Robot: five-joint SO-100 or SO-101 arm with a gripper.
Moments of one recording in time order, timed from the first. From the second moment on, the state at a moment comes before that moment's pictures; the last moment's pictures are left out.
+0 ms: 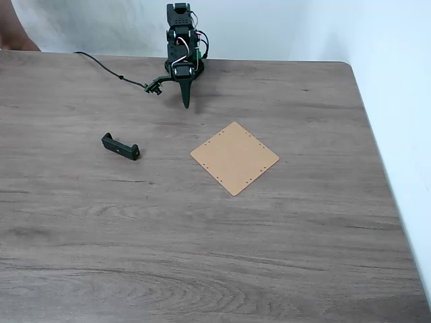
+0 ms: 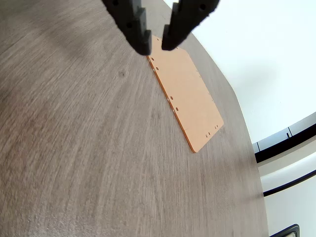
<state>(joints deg) -1.8 192.4 177.8 51.0 -0.5</state>
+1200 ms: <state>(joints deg) 8.7 173.4 167.4 36.5 -40.6</state>
